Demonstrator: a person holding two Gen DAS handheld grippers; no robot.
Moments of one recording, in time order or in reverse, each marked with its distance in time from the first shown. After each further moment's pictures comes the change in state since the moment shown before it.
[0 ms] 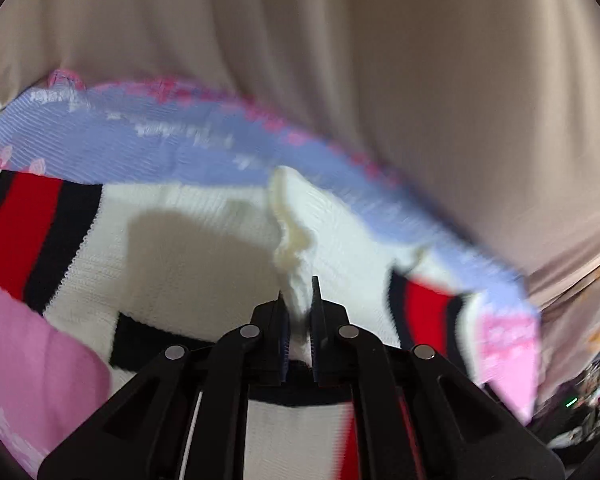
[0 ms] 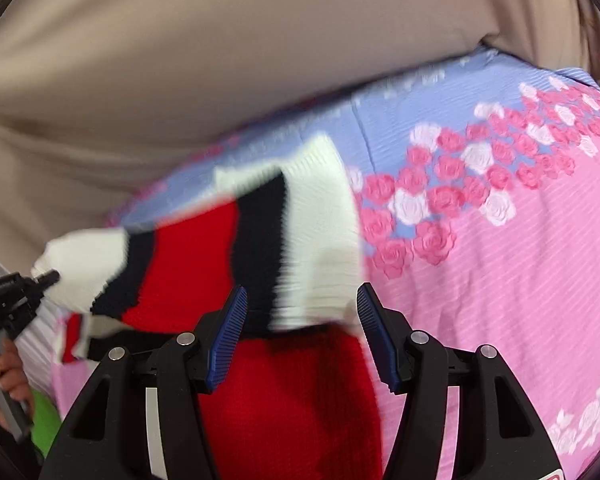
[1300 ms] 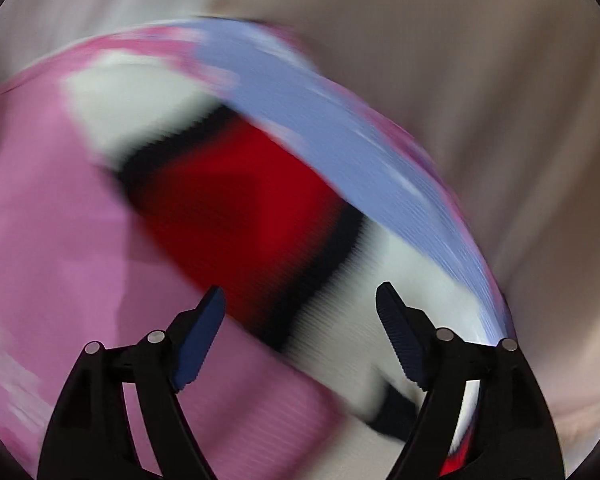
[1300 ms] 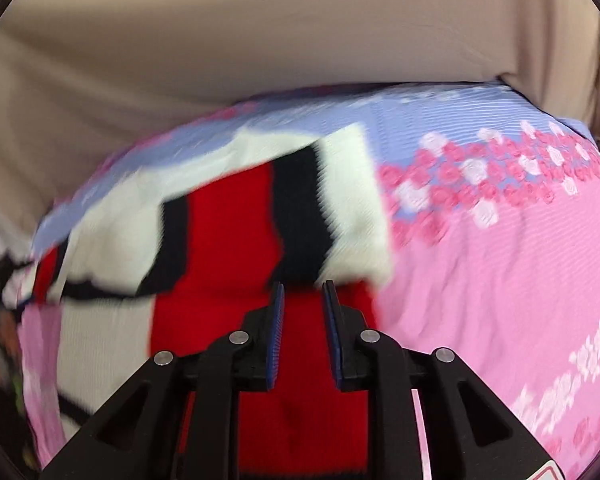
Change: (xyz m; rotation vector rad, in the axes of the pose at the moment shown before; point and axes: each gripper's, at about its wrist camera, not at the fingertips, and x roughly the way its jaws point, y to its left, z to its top) left arm -0.054 0.250 -0.016 -0.597 -0.196 0.183; right arm -0.030 0.030 -0.030 -0.227 0.035 -0.080
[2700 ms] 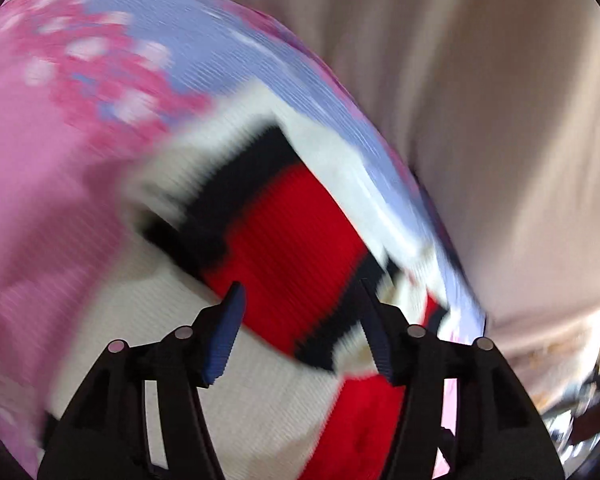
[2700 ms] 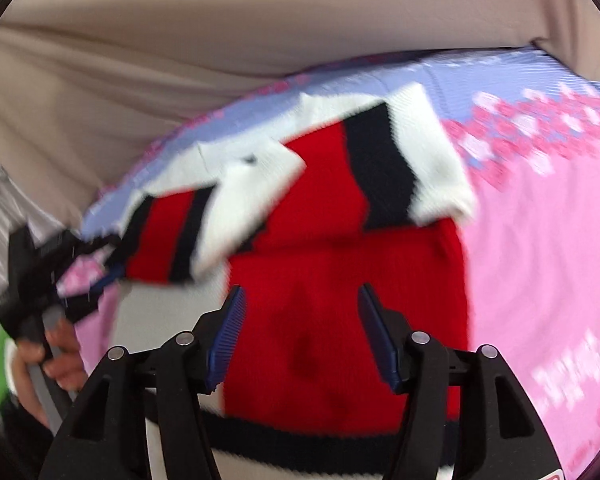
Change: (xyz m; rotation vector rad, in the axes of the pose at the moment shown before) left arm 0.000 -0.132 -0.144 0.182 0.230 -0.281; right arm 0.002 0.034 0.002 0.084 0.050 0.179
